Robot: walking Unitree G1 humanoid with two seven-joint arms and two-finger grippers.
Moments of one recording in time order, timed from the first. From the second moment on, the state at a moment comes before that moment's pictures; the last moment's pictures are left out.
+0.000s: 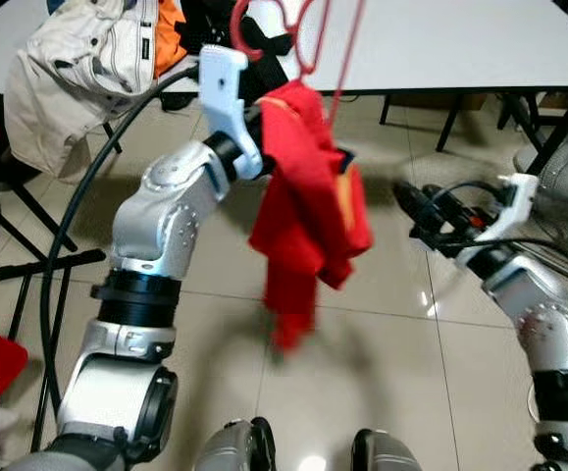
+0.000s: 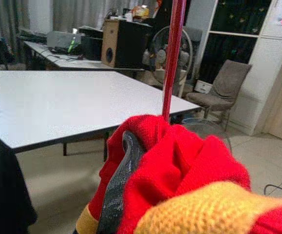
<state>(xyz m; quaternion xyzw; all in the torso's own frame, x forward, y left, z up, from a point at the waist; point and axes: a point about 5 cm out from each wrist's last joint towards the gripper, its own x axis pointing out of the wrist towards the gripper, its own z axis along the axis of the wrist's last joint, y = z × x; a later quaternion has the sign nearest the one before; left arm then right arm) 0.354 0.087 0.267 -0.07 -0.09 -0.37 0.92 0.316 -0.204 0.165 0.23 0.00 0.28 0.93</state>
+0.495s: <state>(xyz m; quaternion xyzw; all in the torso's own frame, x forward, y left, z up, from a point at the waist) 0.345 0.078 0.274 -0.09 -0.08 -0.39 0.91 0.327 -0.193 0.153 0.26 0.03 0.27 0.93</state>
